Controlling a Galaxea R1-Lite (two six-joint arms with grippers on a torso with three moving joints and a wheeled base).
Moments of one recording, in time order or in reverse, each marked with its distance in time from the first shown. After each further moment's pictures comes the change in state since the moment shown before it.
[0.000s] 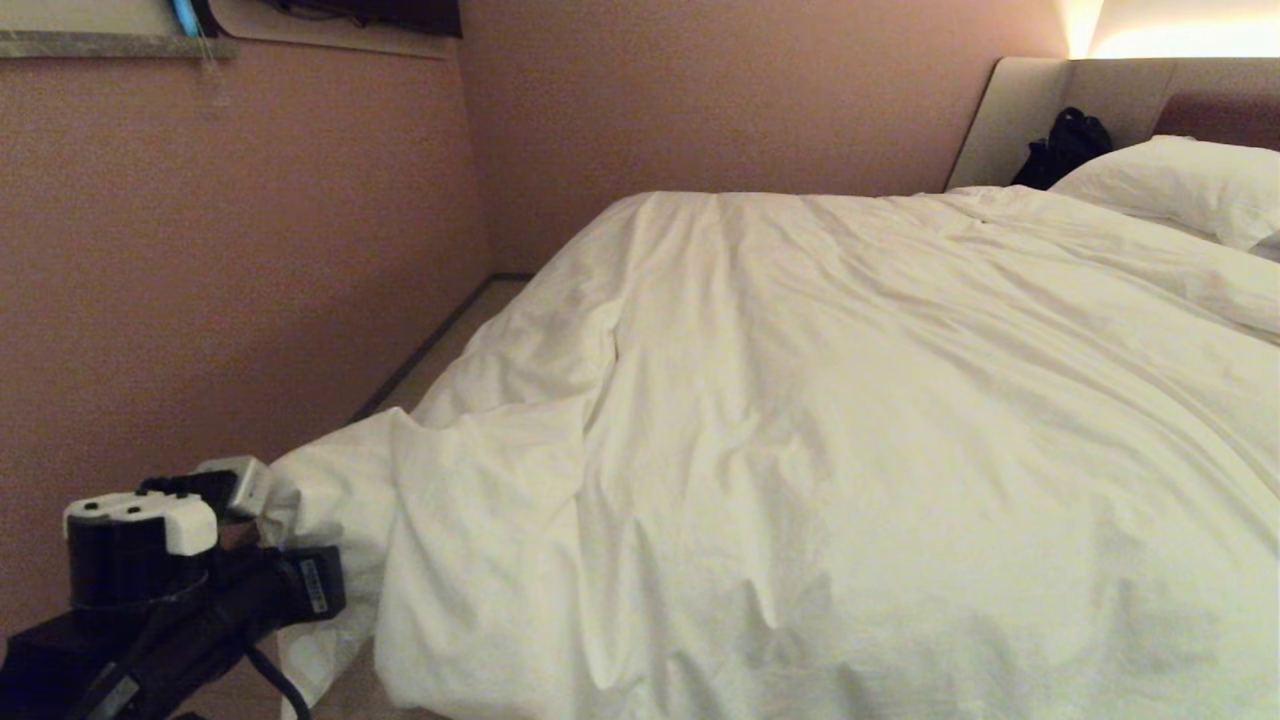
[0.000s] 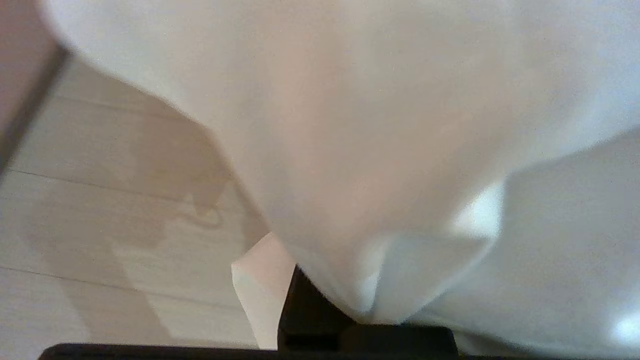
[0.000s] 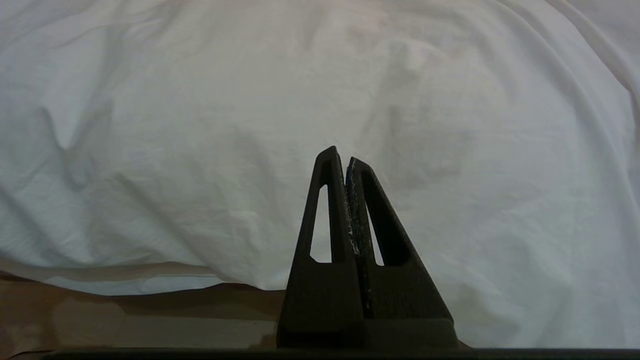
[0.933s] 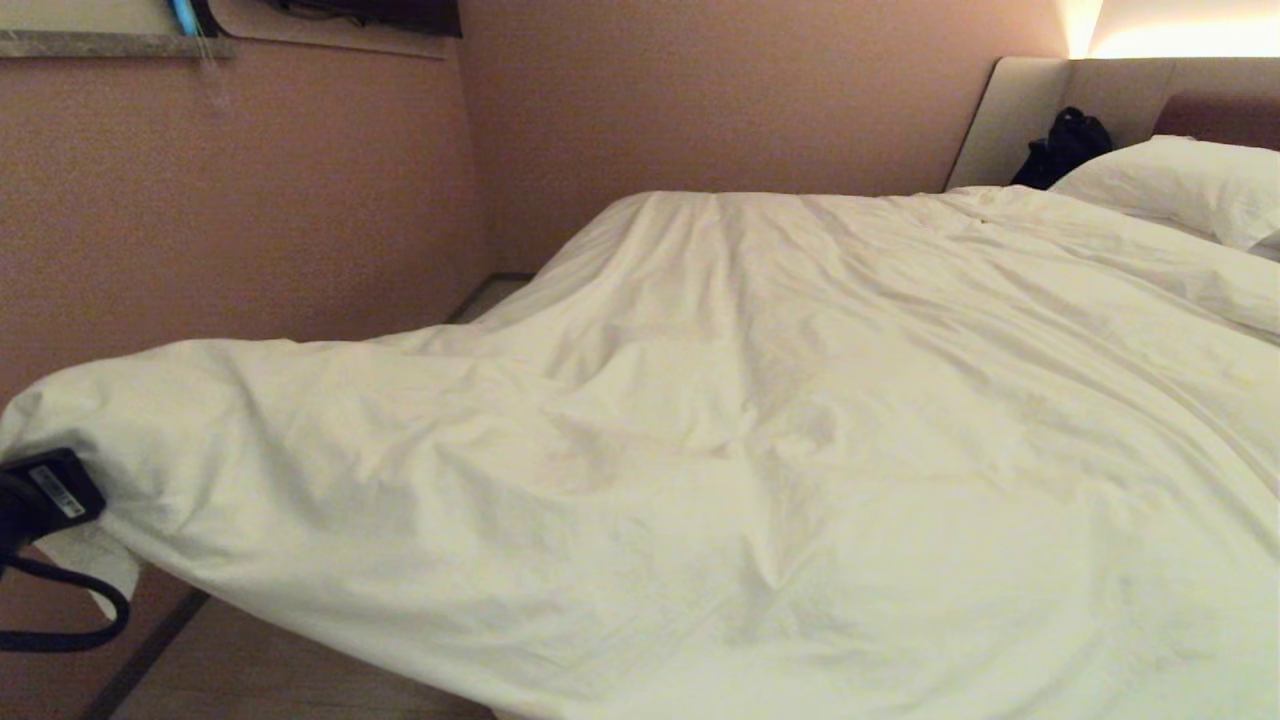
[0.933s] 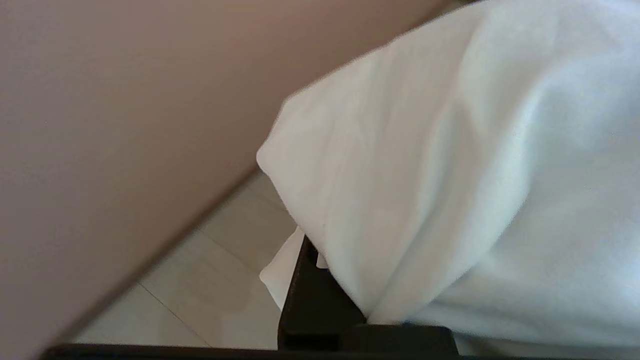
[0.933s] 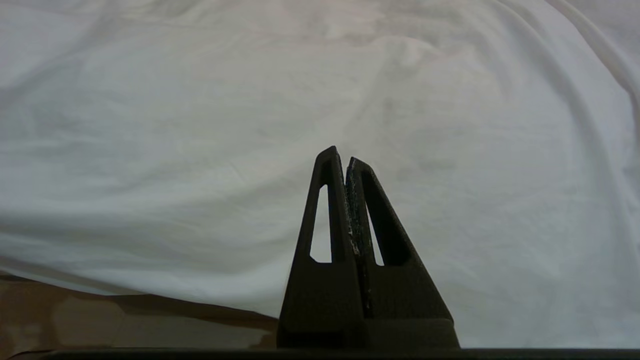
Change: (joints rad) left arm 0.505 -0.199 -0.140 0.001 0.007 0.093; right arm 0.000 0.000 0.000 0.000 0.000 0.000
